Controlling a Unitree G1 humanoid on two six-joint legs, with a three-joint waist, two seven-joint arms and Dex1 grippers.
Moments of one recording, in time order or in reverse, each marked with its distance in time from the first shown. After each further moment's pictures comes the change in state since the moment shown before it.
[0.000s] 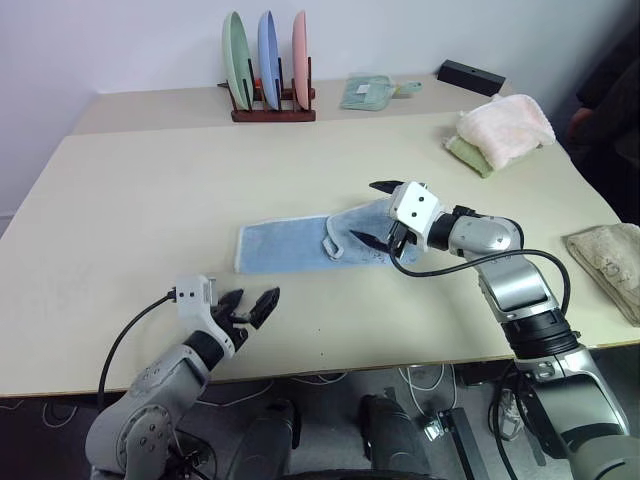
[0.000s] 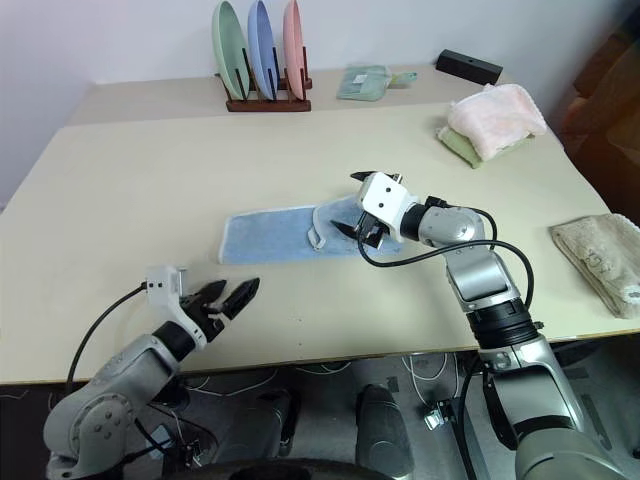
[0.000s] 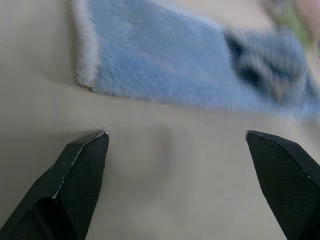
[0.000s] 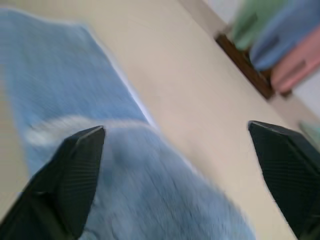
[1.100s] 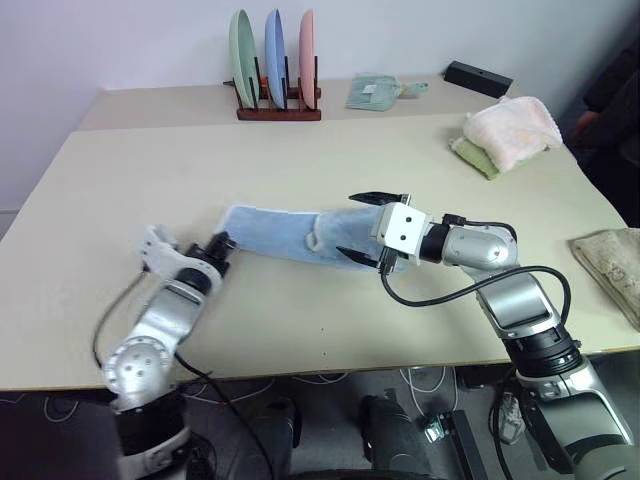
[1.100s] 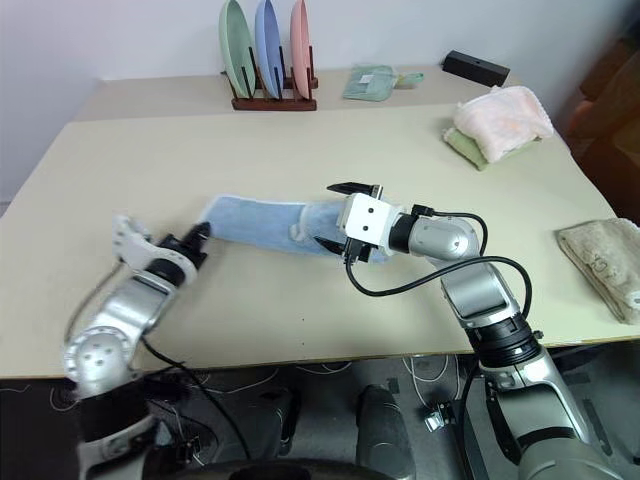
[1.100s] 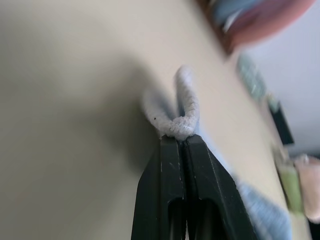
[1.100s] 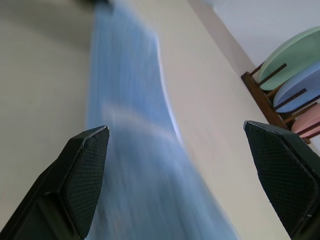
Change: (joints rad) left arm -0.303 0.221 0.191 0.214 -0.360 -0.190 0.364; right arm 0.064 -0.008 0.031 -0.167 -0.041 0.028 0.016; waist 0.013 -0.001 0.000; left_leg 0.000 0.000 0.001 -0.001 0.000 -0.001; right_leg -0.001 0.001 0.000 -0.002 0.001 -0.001
